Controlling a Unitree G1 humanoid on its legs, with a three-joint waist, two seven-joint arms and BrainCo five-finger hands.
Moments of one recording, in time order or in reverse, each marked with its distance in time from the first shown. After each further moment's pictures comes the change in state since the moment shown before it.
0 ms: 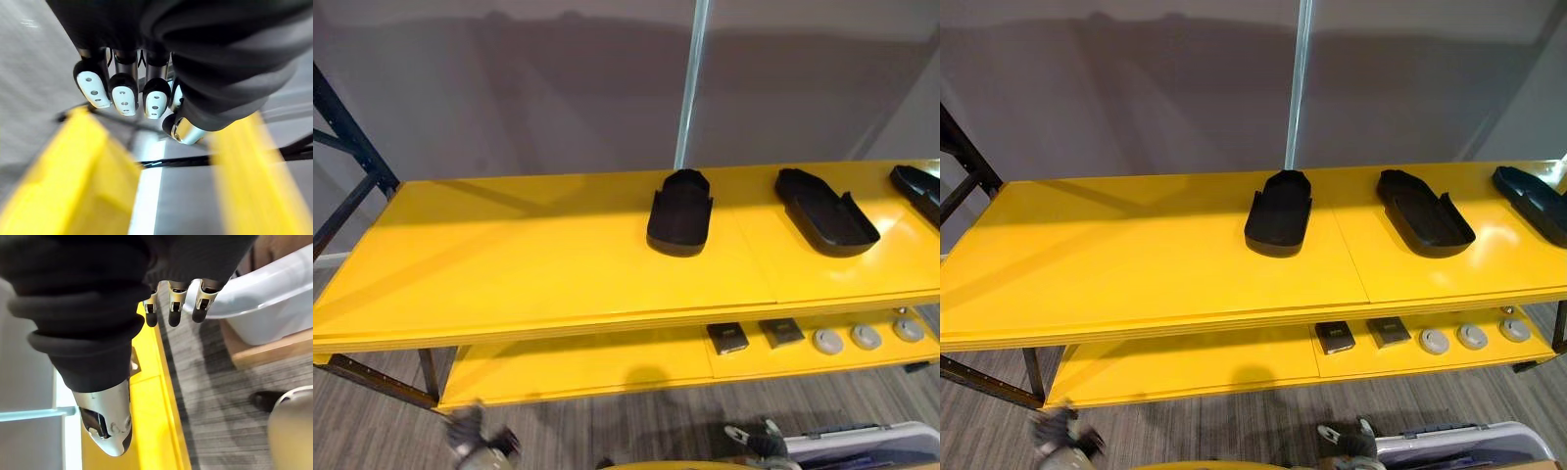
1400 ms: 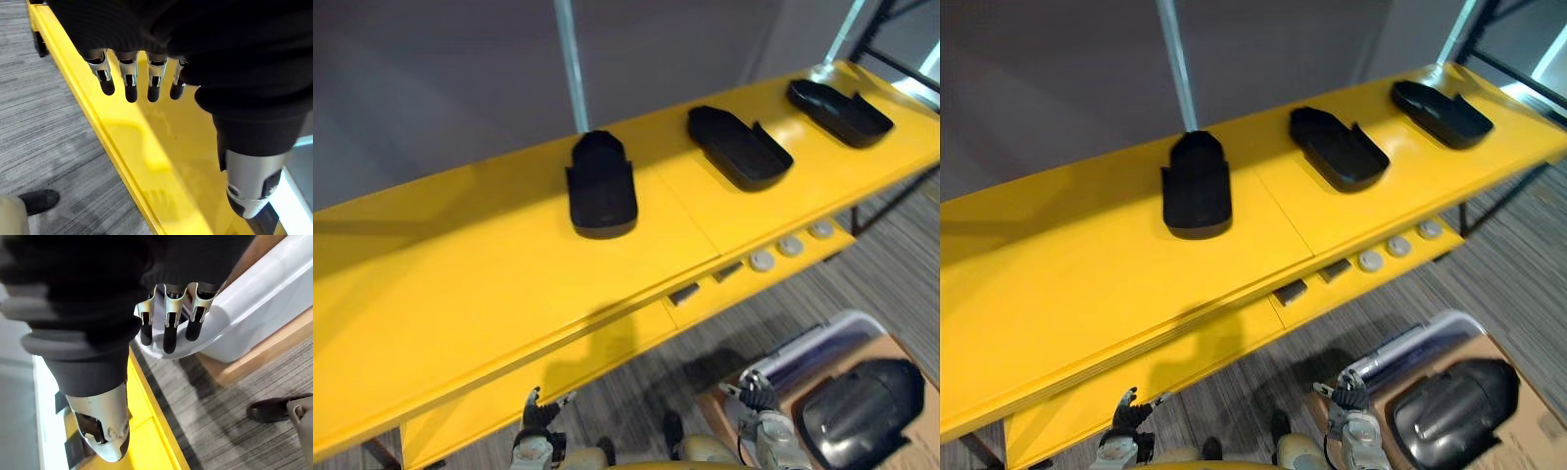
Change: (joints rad) left arm -0.264 0.136 -0.197 0.160 0.246 -0.012 0.013; right arm -0.246 -0.072 0.030 -0.011 -0.054 0.000 -0.040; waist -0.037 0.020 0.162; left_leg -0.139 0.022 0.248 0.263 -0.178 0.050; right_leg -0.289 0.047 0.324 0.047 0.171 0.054
